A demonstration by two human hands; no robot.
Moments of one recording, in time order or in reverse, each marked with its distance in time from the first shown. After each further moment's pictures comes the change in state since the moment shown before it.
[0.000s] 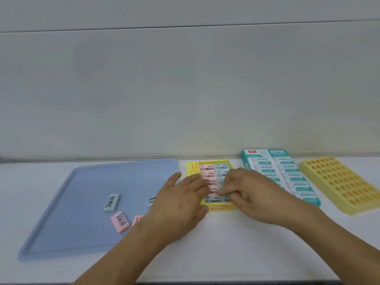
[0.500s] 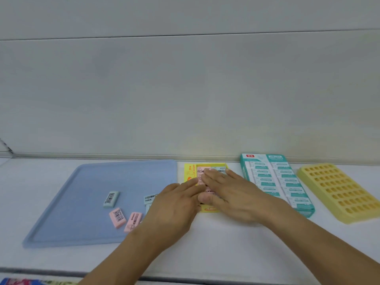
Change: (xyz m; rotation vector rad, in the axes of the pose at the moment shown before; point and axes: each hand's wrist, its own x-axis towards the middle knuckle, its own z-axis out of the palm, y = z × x) left_hand -0.004 0.006 0.020 -0.016 0.239 0.067; right_hand 0.024 0.006 0.021 -0.032 -0.232 -0.037
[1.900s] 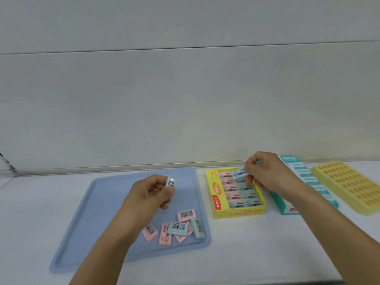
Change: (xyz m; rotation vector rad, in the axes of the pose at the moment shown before) left_hand -0.049 -0.087 -0.055 -1.115 0.142 -0.799; right_hand 0.016 -0.007 -0.032 0.768 0.530 0.550
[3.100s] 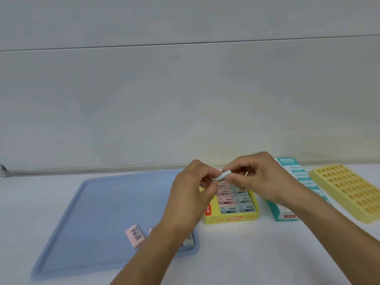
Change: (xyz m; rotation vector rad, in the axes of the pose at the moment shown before) left_hand 0.013 0.032 0.101 0.296 0.056 0.518; right_hand -0.010 -0.006 -0.013 0.052 -0.173 -0.408
